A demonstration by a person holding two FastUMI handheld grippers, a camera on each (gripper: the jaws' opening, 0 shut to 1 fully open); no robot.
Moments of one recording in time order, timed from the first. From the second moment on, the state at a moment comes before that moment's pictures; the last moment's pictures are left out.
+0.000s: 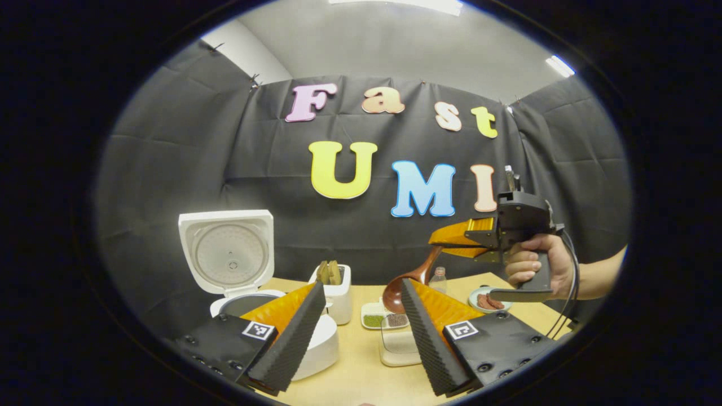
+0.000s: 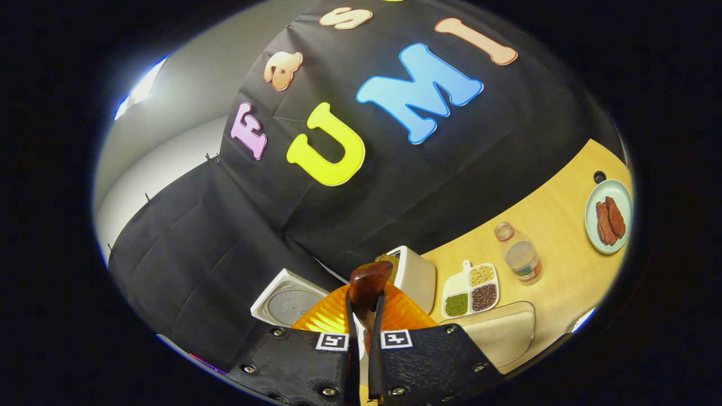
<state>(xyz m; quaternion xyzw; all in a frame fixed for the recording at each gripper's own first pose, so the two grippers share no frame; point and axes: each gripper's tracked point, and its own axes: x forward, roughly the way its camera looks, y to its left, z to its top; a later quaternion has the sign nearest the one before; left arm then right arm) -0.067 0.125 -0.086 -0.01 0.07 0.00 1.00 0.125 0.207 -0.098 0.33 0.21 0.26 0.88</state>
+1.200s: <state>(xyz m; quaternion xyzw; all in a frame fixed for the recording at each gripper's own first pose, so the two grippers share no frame) -0.044 0.026 -0.088 0.02 0.08 -0.08 0.99 0.071 -0.028 -0.161 0.29 0.21 0.06 0.93</state>
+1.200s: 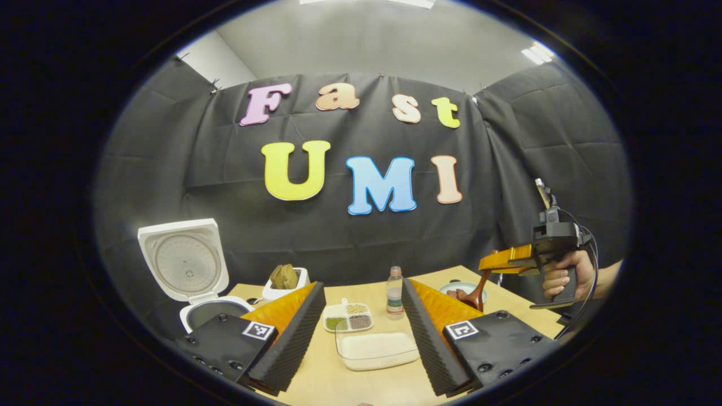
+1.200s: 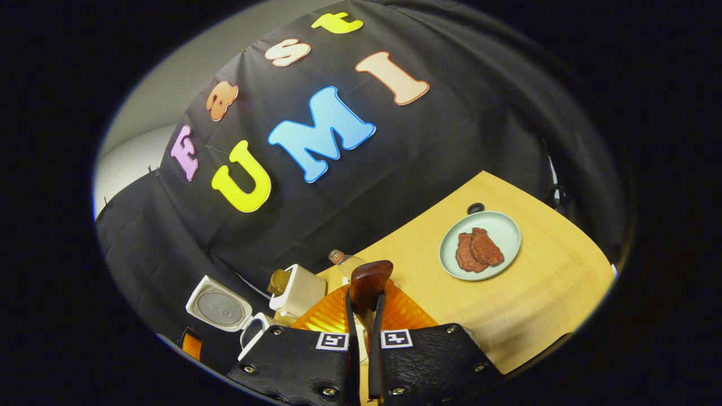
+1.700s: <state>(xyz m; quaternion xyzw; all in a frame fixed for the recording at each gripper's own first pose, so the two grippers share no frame) -0.046 0.020 -0.089 0.02 0.08 -0.09 0.99 0.054 -0.067 -0.208 0.23 0.22 -0.02 0.95</state>
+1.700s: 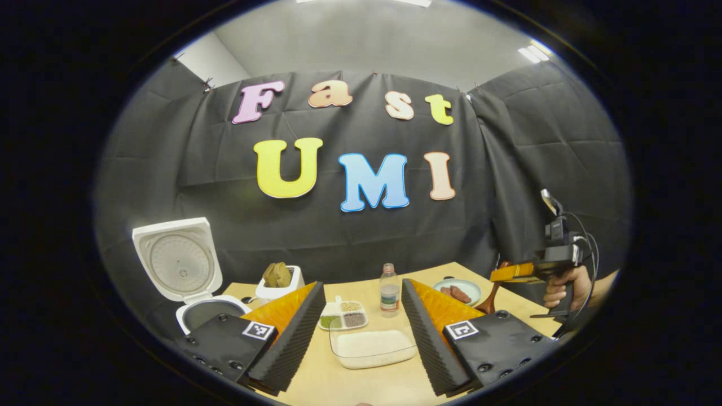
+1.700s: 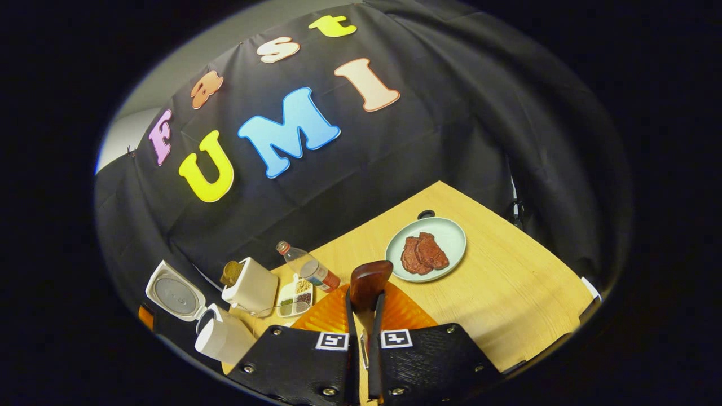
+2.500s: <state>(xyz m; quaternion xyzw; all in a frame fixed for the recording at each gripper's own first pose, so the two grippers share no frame) -0.040 0.022 -0.083 0.01 0.09 -0.09 0.99 0.050 -0.075 -0.277 0.12 0.26 -0.04 0.96</state>
